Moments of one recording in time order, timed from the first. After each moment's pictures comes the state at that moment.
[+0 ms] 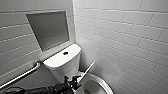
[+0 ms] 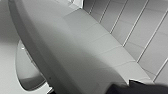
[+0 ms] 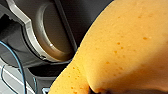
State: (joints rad) left arm 0.57 2.46 -1.48 -0.98 -0.26 -0.51; right arm -1.81 2.93 -2.53 -0.54 0.26 0.68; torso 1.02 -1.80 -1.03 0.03
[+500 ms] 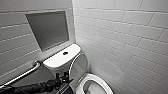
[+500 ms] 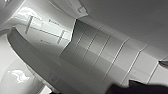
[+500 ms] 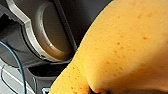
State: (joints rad) left arm 0.52 2.35 -1.50 -1.00 -0.32 -0.60; right arm -1.81 2.93 -2.53 -0.54 0.26 0.68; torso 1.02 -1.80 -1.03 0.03
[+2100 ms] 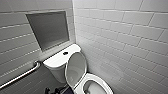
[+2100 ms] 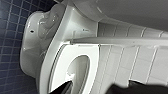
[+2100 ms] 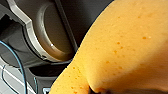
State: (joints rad) left arm 0.77 2.14 -1.31 -0.61 -0.30 -0.57; right arm -1.81 2.93 -2.53 -0.54 0.27 0.68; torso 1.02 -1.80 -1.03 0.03
